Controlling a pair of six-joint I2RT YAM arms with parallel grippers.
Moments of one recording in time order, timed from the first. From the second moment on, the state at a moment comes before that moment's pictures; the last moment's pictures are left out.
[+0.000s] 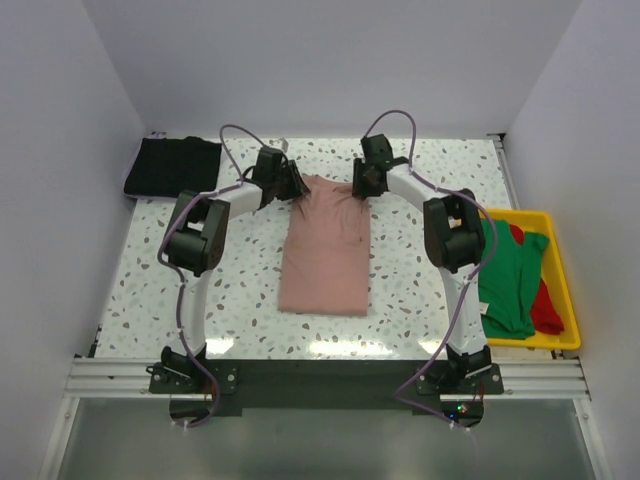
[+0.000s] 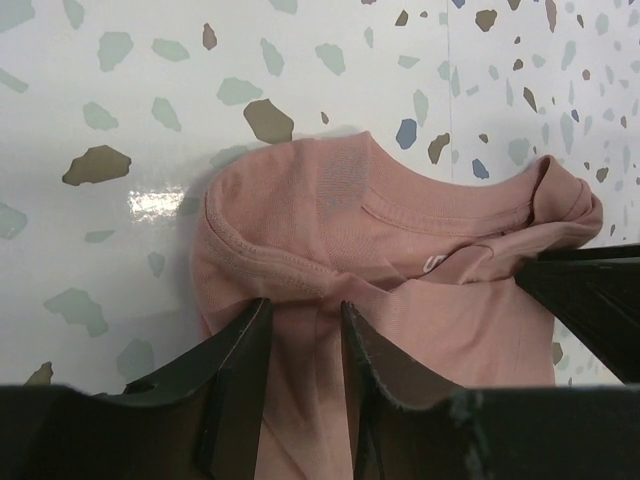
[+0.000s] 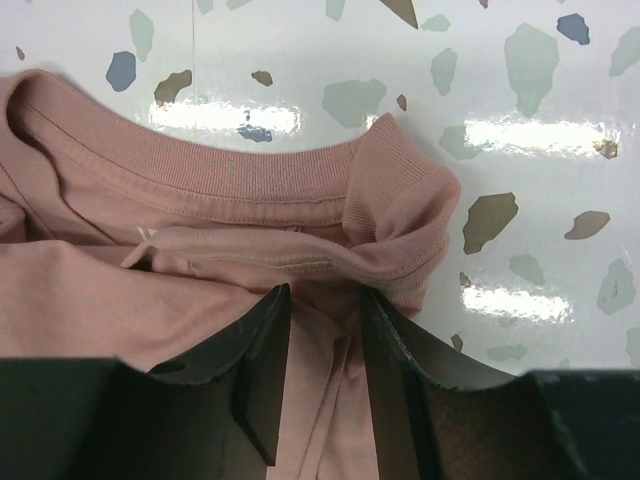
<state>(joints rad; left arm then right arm) -0.33 2.23 1.52 0.05 0.16 -0.57 0.35 2.30 1.82 -0.43 0.03 0.35</state>
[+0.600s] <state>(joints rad) -0.26 1.97 1.39 0.09 0.26 -0.63 0.28 2.04 1.70 -0.43 -0.08 0.39</state>
